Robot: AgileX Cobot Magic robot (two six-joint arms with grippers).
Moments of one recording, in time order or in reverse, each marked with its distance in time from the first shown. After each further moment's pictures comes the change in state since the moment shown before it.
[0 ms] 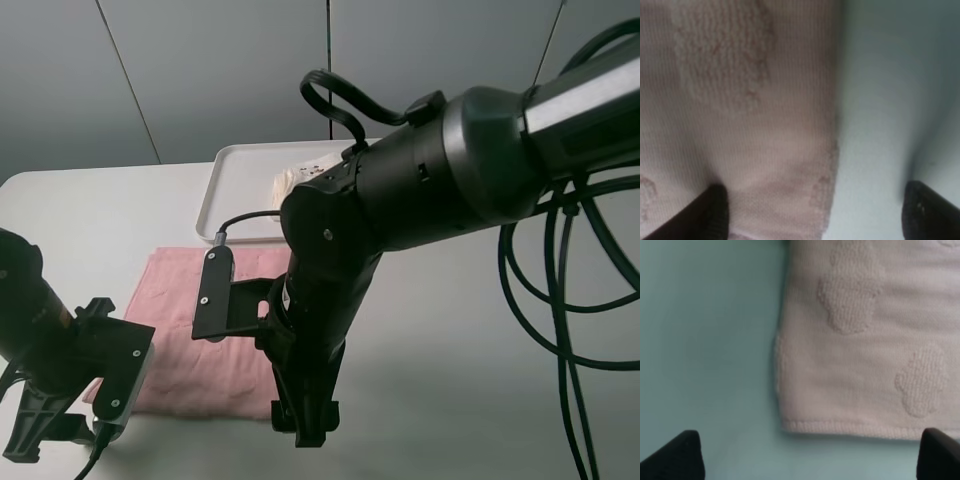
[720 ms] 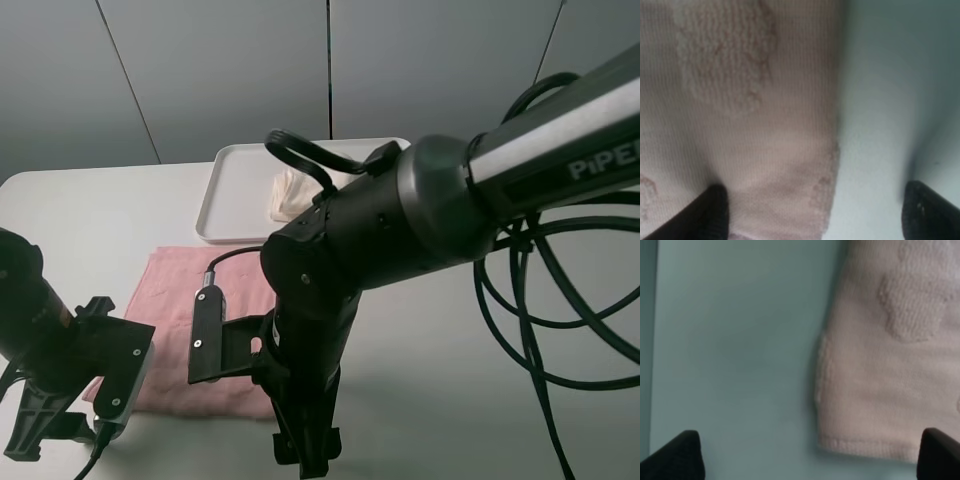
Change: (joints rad) left arm 0.000 0.002 0.000 0.008 -0.002 -0.008; right arm 0.050 0.071 -0.002 -0.018 -0.004 -0.019
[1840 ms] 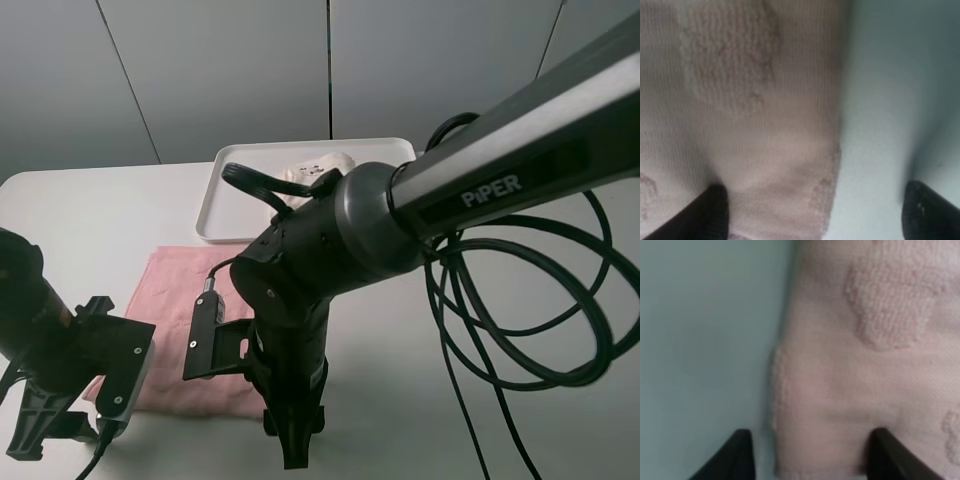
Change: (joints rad) left arm 0.000 0.001 0.000 0.000 -0.004 -0.016; right arm 0.010 0.117 -0.103 -0.106 0.057 0.150
